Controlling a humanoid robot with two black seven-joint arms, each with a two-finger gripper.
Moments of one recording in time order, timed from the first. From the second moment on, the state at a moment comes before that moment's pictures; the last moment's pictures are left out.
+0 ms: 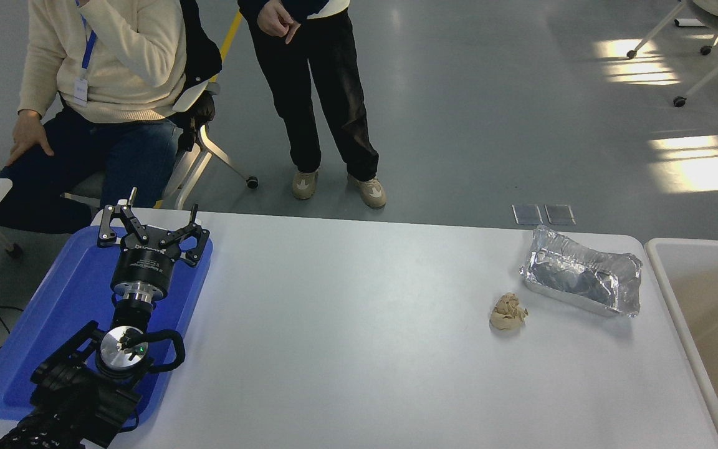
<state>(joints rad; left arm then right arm) -0.50 0.13 -1.12 -0.54 -0.09 -0.62 -0.35 0.90 -0.67 -0.77 0.32 -1.15 0.09 0.32</state>
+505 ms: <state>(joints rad) -0.50 0.14 -1.12 -0.54 -0.09 -0.62 -0.35 1.41 -0.82 -0.94 0.93 -1.12 0.27 0.32</state>
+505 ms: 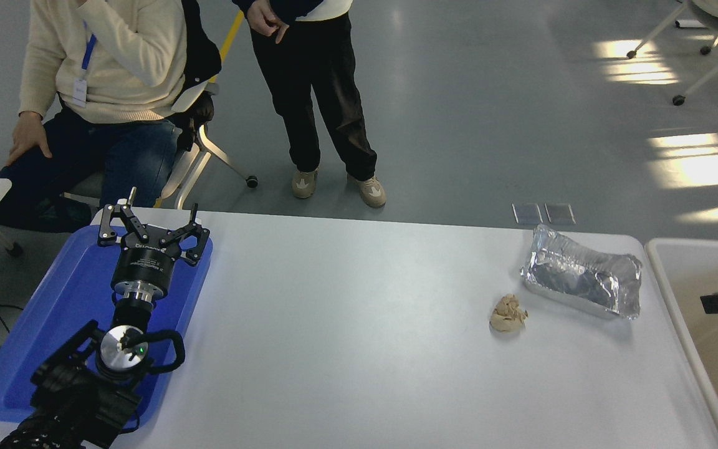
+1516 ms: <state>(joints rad) -0.50 0.13 -1.12 -0.54 -0.09 -0.62 -0.35 2.16 -0.54 -1.30 1.65 -0.80 0.40 0.32</state>
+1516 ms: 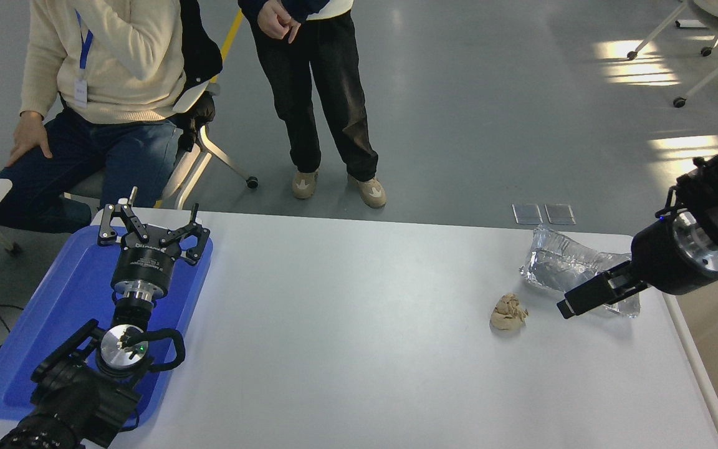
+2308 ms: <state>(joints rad) -0.50 0.14 -1.12 -0.54 -0.09 -0.62 -0.35 2.28 -0.26 -1.33 1.68 -0.32 0.51 0.22</state>
